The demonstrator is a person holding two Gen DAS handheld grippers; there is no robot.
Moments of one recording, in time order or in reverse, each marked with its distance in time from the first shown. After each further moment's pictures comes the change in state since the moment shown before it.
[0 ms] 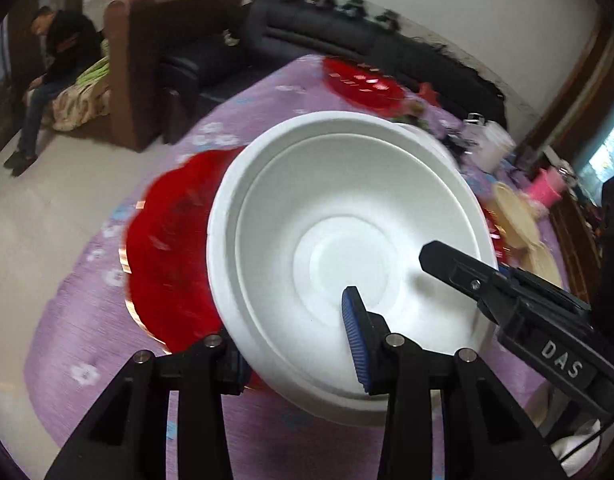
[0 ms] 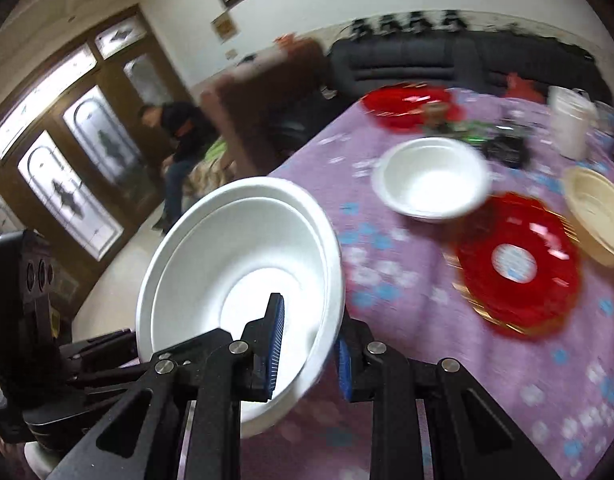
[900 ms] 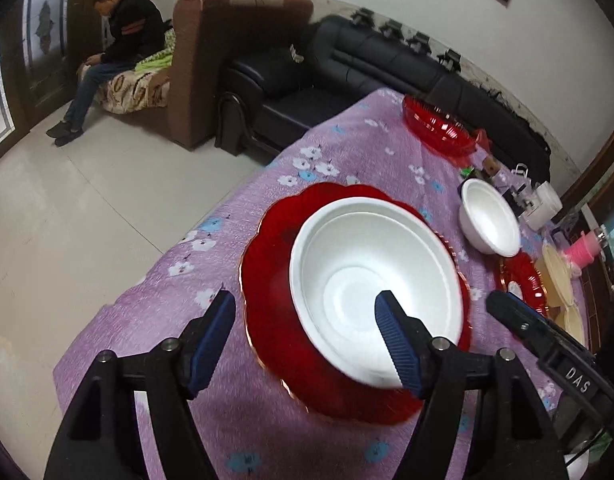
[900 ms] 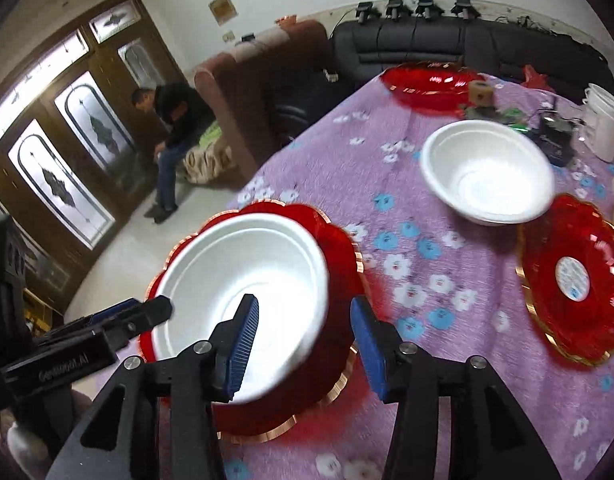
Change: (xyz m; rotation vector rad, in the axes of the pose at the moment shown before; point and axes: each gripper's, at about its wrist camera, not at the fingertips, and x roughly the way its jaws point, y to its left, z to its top) left arm -0.022 0.060 -0.002 -0.154 -0.121 0.087; right arm 0.023 -0.003 -0.004 0.032 -0.025 -0.029
